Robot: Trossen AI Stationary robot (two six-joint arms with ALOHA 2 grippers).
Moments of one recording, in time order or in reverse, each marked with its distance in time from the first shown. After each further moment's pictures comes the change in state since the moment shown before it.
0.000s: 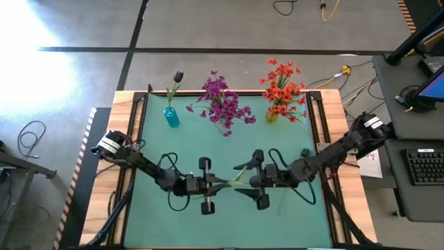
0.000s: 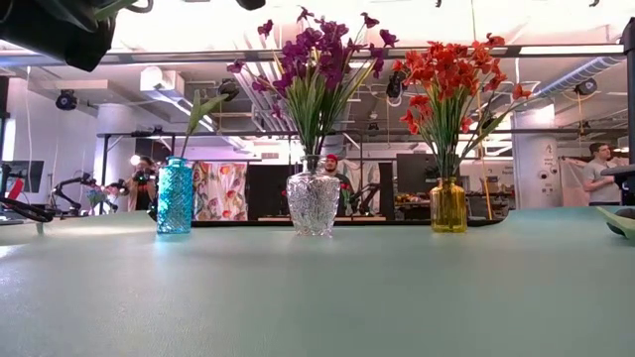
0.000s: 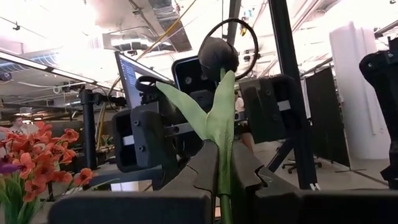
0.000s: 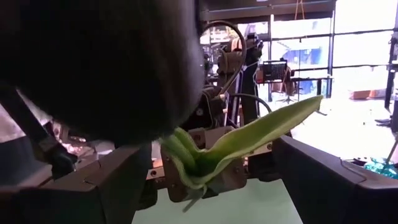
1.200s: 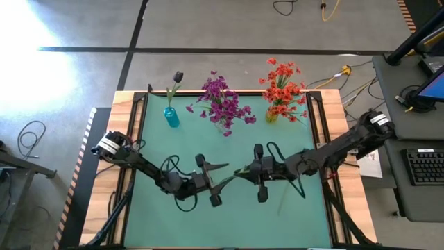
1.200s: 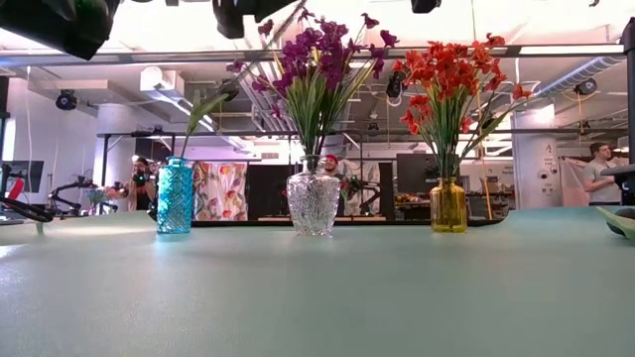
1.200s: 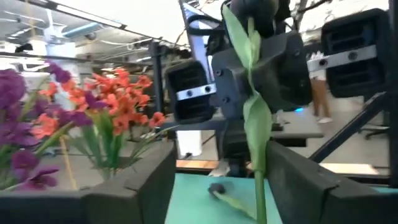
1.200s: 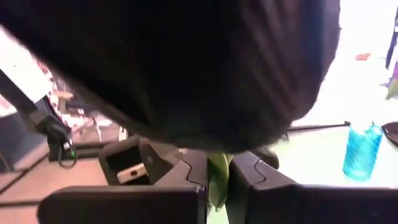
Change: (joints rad) left arm -0.016 0.000 0.034 -0.150 -0.367 0.001; right arm -0.060 -0.090 0.003 -0.277 -0.061 0.114
